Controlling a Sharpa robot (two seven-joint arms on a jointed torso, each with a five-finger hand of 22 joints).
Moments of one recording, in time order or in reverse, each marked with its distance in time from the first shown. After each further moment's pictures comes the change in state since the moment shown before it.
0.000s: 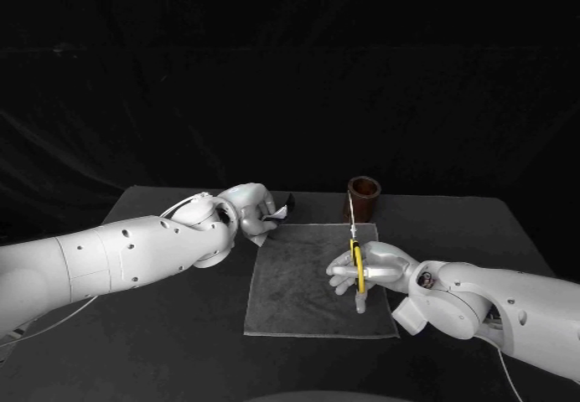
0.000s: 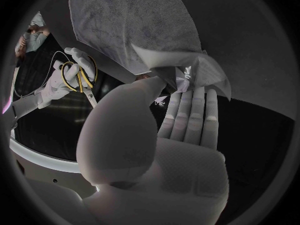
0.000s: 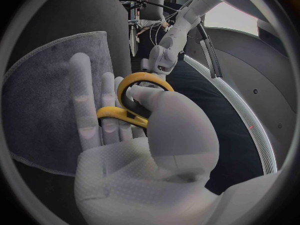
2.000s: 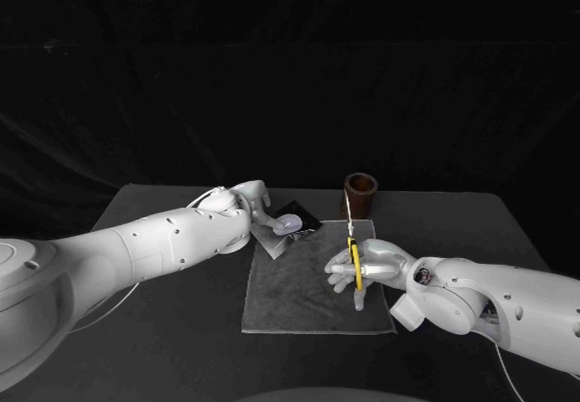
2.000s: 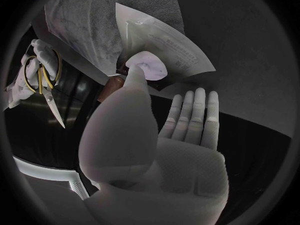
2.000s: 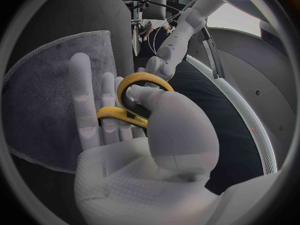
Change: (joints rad) left arm -0.035 0.245 0.014 -0.349 0.078 0.065 -0.158; left_hand -0.028 0.008 -0.732 0.115 0.000 -0.213 -0.038 0.070 0.007 -0.282 0.053 0.279 0.048 -0.234 0.046 0.231 0.038 -0.033 -0.038 0.005 -0.005 -0.035; right arm 0.000 -0.004 0.000 0.005 -0.011 -0.012 -0.019; right_hand 0.000 0.000 0.003 -0.009 0.000 -0.002 0.002 0.000 0.000 0.000 0.000 0.000 0.000 0.000 0.000 -0.004 0.003 0.000 -0.002 -0.002 -0.004 -0.002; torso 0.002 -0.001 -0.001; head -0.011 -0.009
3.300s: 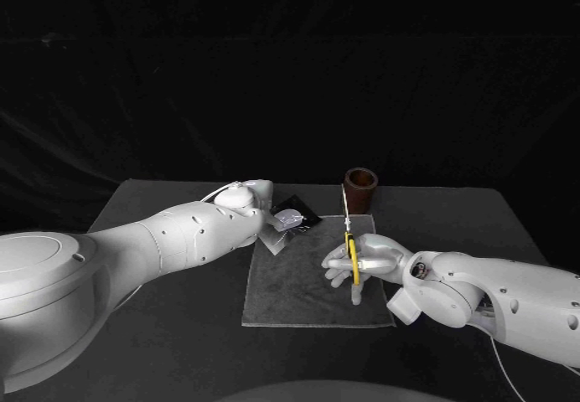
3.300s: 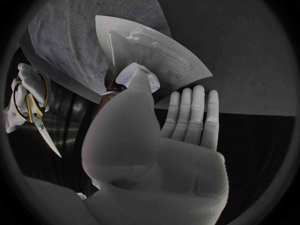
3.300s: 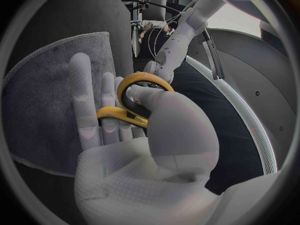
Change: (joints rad) left arm -0.015 0.107 -0.022 -0.133 -0.160 0.094 -0.039; left_hand 0.052 0.068 0.071 -0.006 -0.005 0.013 0.002 0.246 0.056 -0.034 -0.045 0.339 0.093 0.017 -0.045 0.313 0.041 0.003 0.049 -0.013 0.066 0.026; right arm 0.000 0.011 0.000 -0.002 -0.002 0.000 -0.003; right_hand 0.000 0.000 -0.001 0.000 0.000 0.002 -0.002 0.000 0.001 0.000 0.000 0.000 0.001 -0.001 0.002 0.000 0.003 0.000 0.000 0.000 -0.004 -0.002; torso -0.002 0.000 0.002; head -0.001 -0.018
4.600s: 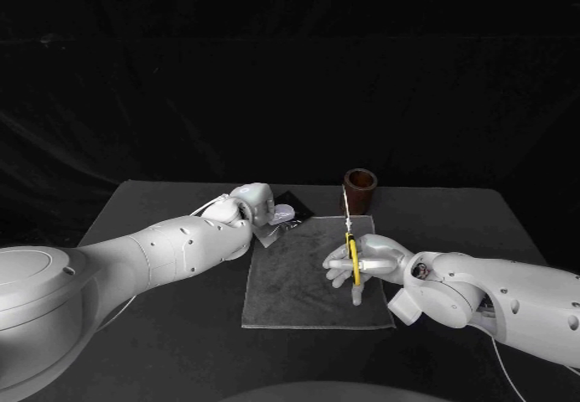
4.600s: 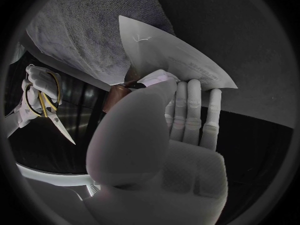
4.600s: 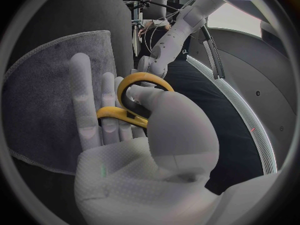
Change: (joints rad) left arm -0.040 -0.047 -0.010 0.010 0.082 -0.203 0.202; left_hand 0.159 0.057 0.577 -0.152 0.001 0.359 -0.052 -0.135 -0.088 0.263 -0.105 -0.099 -0.084 0.179 -0.100 0.034 -0.069 -0.132 -0.096 -0.095 0.440 0.193; right arm 0.000 -0.005 0.000 -0.002 -0.001 -0.003 -0.001; right_hand -0.002 0.002 0.004 -0.002 0.000 -0.002 0.002 0.000 0.000 0.000 0.000 0.000 0.000 0.000 0.000 0.001 0.001 0.000 -0.003 0.004 -0.005 -0.002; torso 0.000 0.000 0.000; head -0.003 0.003
